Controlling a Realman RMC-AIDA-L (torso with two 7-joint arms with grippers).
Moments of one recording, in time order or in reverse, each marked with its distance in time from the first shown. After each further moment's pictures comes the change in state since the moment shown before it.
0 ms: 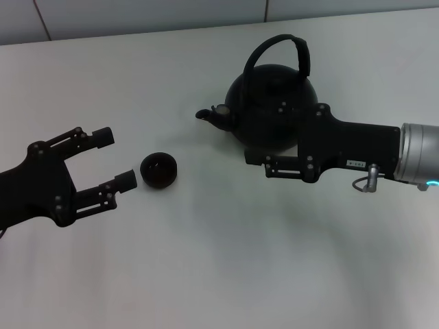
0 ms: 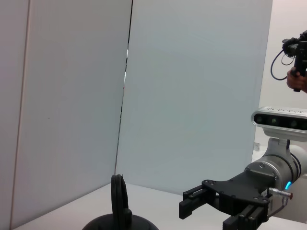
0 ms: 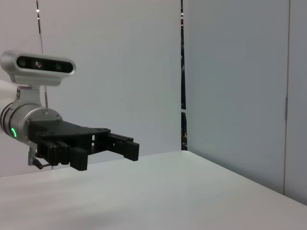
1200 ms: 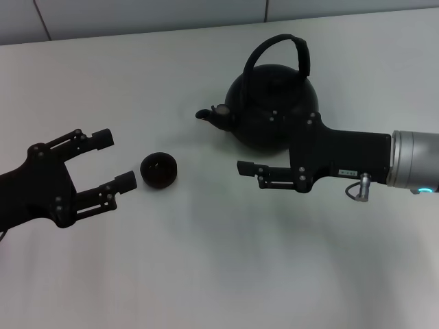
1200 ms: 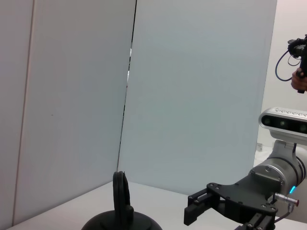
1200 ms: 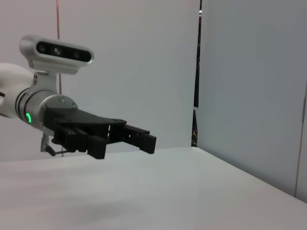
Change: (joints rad) left arm 0.004 -0.002 0.000 -0.006 0.000 -0.007 0.001; right arm -0.001 0.006 -0.037 0.003 0.000 0.011 -0.063
